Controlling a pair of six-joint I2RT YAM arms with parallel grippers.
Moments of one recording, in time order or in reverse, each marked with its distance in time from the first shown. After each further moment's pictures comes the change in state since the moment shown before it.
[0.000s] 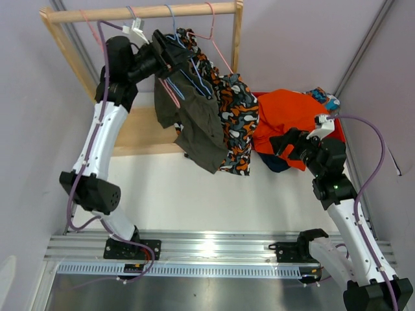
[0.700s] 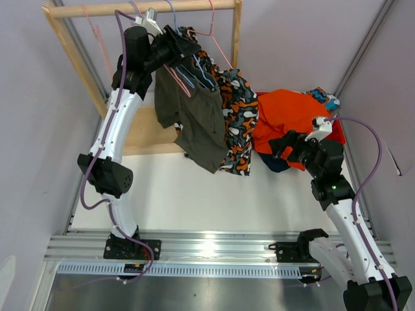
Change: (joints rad) left arm -0.069 0.266 0.303 -0.079 -0.145 0.058; right arm 0.000 -0.001 -0.035 0.006 -0.001 -0.007
